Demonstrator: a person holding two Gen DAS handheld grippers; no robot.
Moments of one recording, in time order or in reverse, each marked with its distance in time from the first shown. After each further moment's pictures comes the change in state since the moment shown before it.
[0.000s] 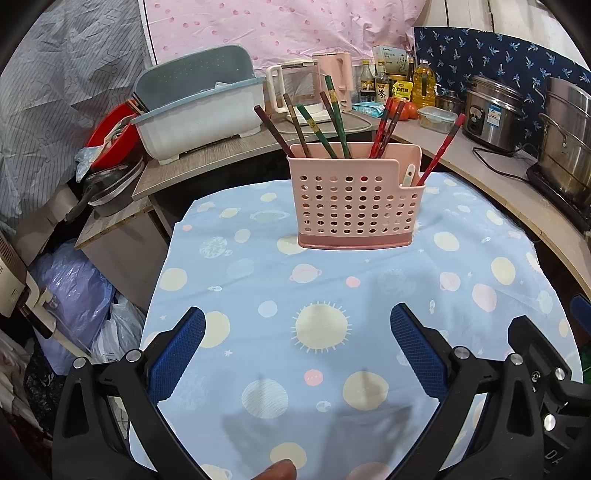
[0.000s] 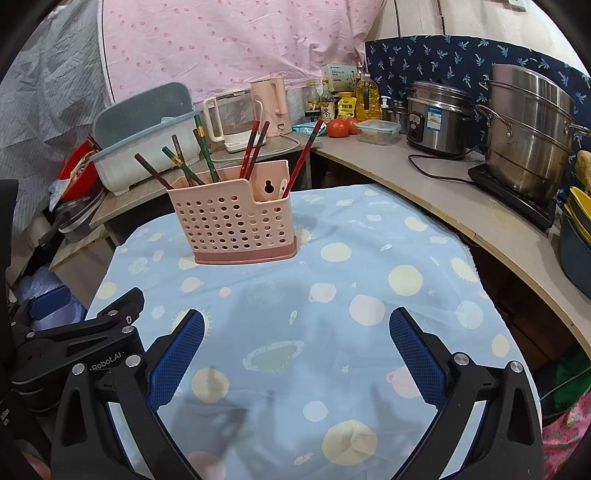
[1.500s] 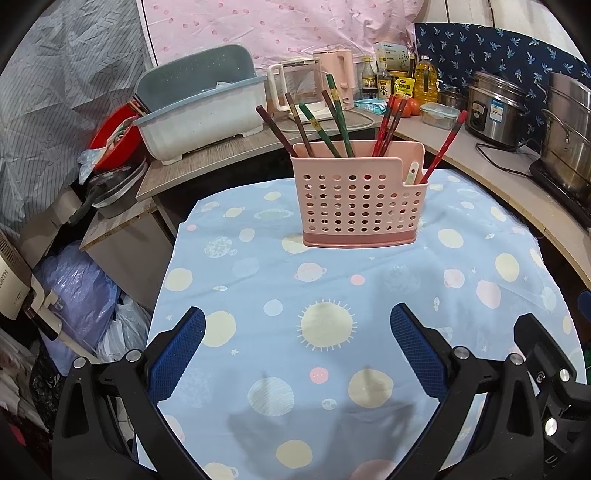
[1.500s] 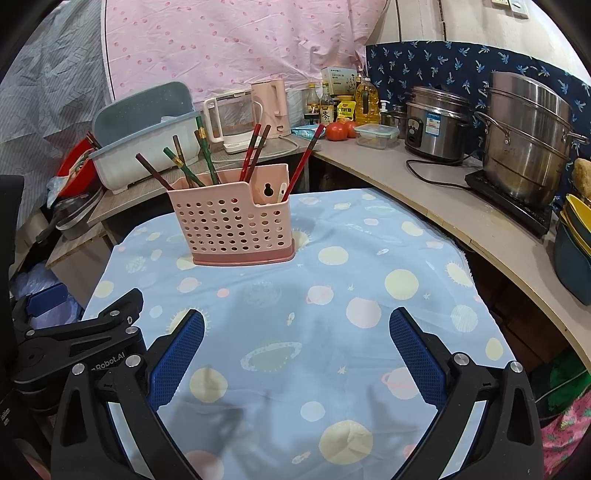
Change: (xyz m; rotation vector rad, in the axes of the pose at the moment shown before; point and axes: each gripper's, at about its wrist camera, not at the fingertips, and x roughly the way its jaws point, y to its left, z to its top) left arm -0.001 -0.001 0.001 0.012 0.010 0.020; right arm -0.005 0.003 -0.002 -0.010 -0.006 -0.018
